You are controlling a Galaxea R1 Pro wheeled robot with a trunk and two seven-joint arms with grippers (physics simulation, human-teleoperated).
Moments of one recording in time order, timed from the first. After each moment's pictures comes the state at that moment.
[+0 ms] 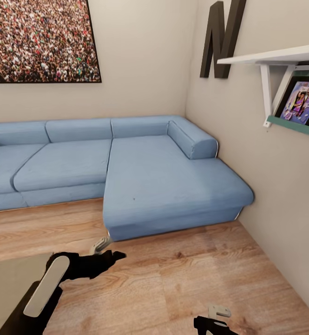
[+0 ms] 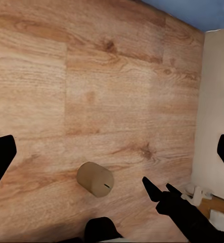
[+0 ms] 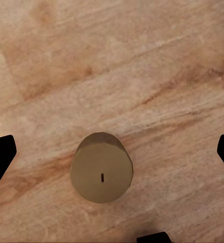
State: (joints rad) left arm -0.34 0.14 -0.12 -1.44 1.24 0.99 0.47; right arm -0.54 0.05 1.03 -0.09 -1.19 -0.03 -0.25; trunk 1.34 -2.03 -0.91
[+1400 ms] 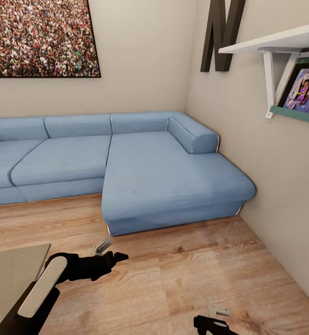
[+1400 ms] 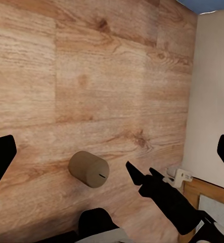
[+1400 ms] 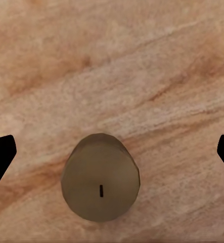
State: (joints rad) left arm -0.34 0.19 -0.17 -1.44 1.37 0.99 0.47; right arm -0.54 0.05 1.03 -0.09 -1.18 -0.04 -0.25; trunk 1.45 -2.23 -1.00
